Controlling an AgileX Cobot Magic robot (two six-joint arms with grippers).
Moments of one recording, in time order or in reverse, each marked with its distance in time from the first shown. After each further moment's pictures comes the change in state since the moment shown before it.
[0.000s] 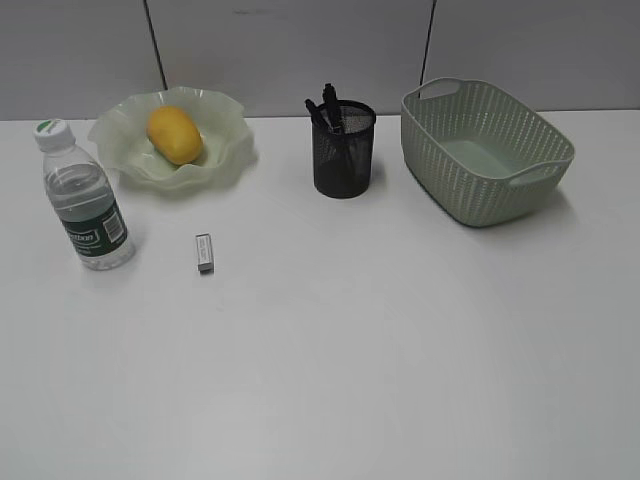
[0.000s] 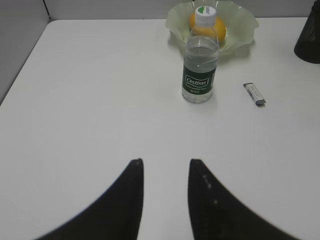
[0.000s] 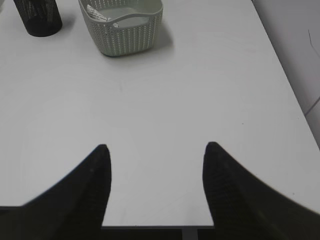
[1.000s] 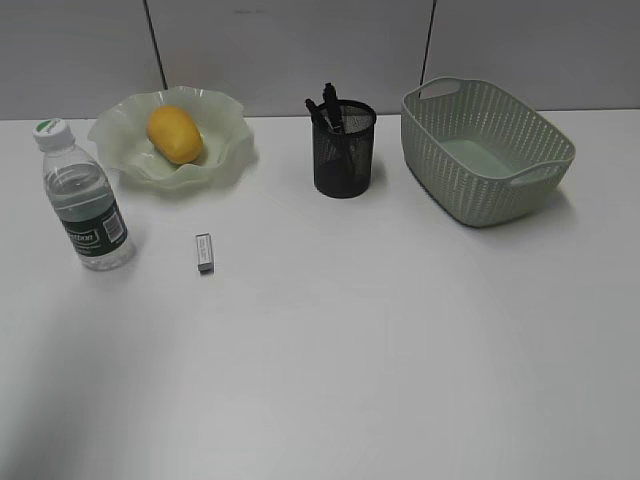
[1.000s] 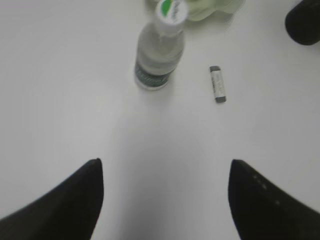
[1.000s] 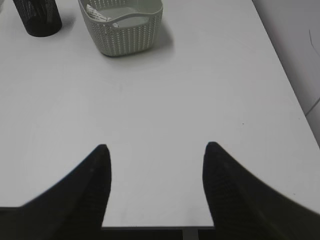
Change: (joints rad) left arm -0.239 1.041 -0.506 0.041 -0.031 -0.363; right arm 0.000 0.000 0.000 0.000 0.000 0.002
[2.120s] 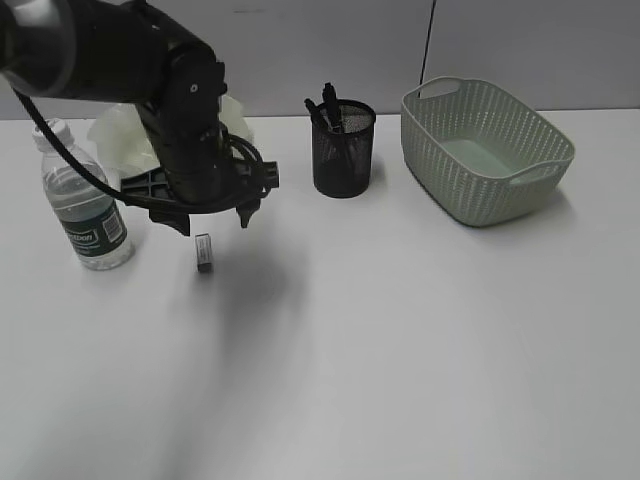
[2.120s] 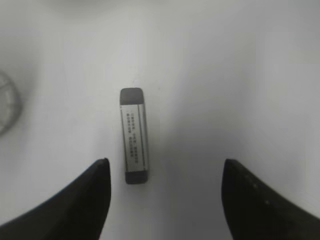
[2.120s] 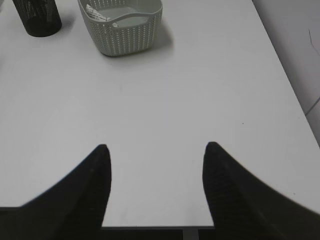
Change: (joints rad) left arm -0.363 0.998 -0.430 0.260 -0.221 -0.553; right arm 0.000 0.000 0.000 0.000 0.000 0.001
